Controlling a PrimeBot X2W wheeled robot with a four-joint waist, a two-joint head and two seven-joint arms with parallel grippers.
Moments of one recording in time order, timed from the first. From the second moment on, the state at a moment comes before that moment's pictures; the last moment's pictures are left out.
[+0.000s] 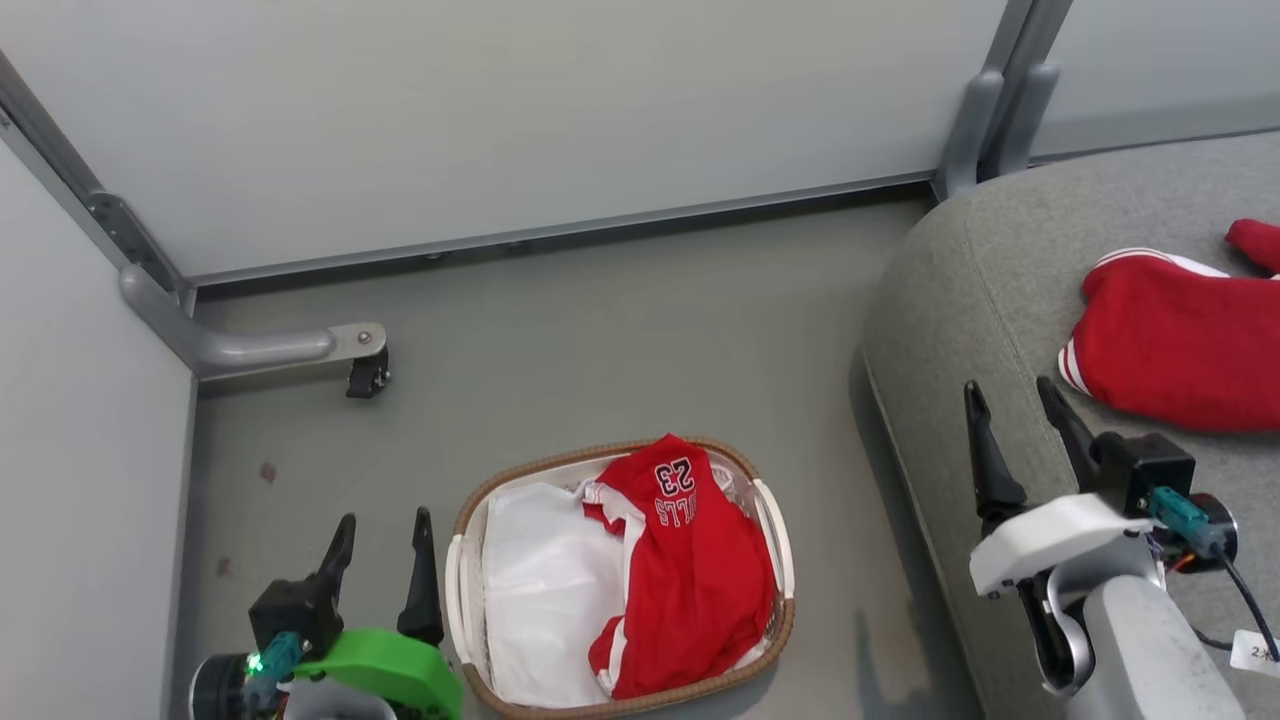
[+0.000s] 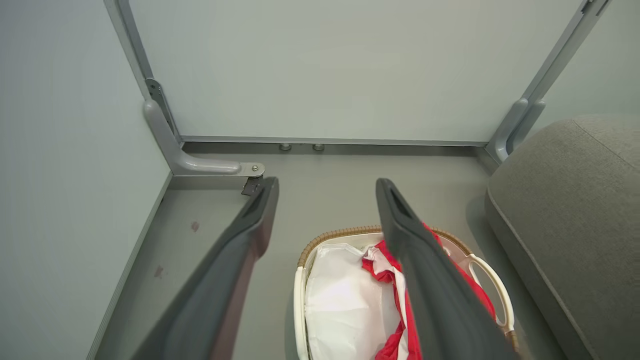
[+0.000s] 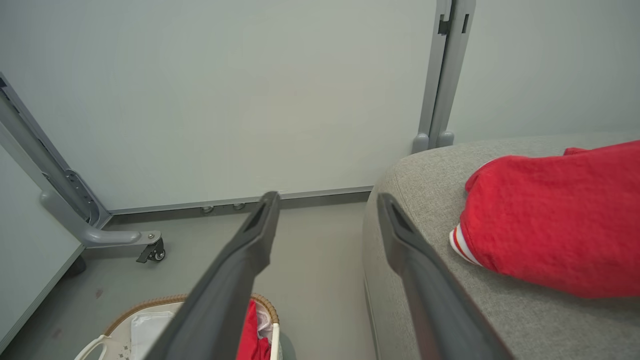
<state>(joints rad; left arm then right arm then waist) -0.08 0.05 -0.13 0.43 -0.26 -0.05 -0.26 -0.25 -0.05 -0.04 0.40 0.15 0.13 -0.26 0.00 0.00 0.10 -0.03</state>
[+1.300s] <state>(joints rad) -0.74 0.05 -0.30 0.86 -0.25 -0.13 -0.26 -0.62 -0.05 0.14 0.08 0.28 0.13 -0.26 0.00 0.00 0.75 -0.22</state>
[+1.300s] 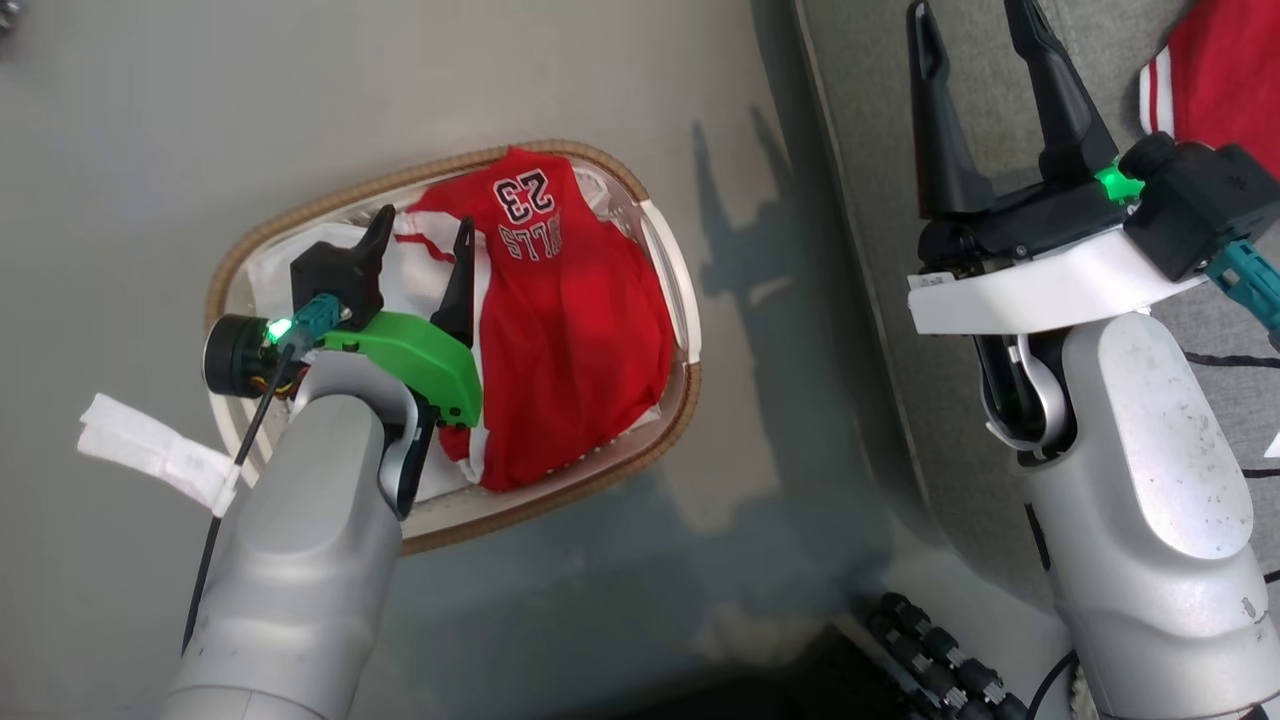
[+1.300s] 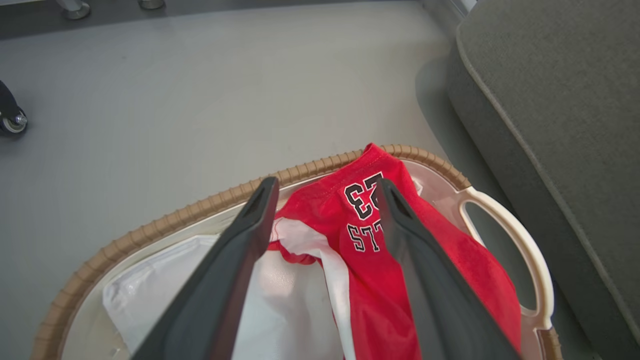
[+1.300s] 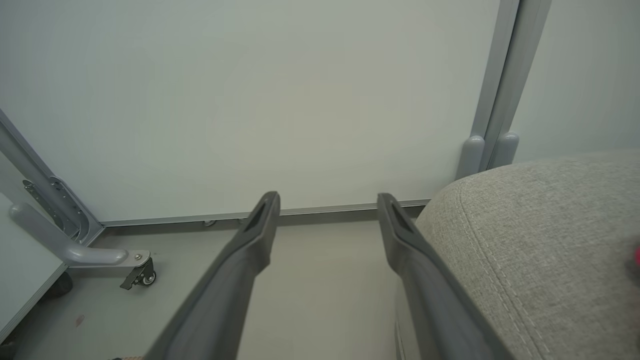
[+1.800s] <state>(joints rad) -0.85 0.05 -0.39 1.15 -0.33 -0.13 -0.26 -0.64 -0.05 0.17 0.06 0.29 0.13 -0.26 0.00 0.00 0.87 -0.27</state>
